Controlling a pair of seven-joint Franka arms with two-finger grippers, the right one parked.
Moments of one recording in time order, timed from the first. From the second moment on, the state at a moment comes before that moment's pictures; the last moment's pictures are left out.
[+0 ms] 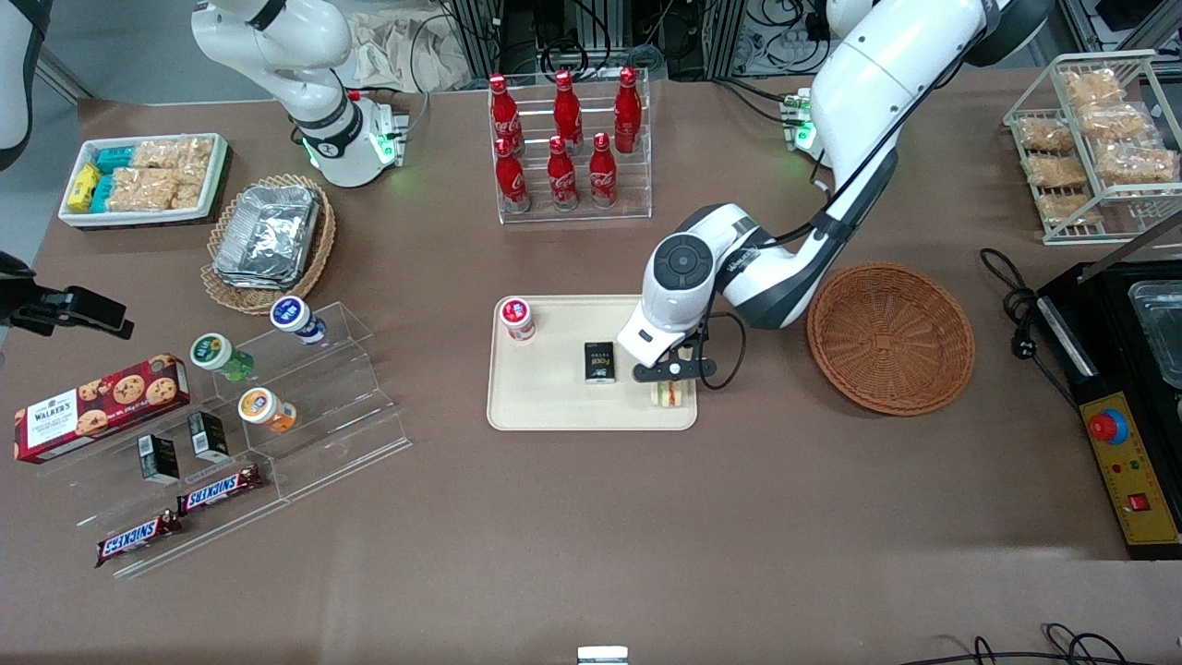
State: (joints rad) arm -0.23 0.60 -0.51 -1.80 0.33 2.28 -0.93
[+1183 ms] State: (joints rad) arm -0.19 0.46 -0.51 -1.67 0.37 2.18 -1.22
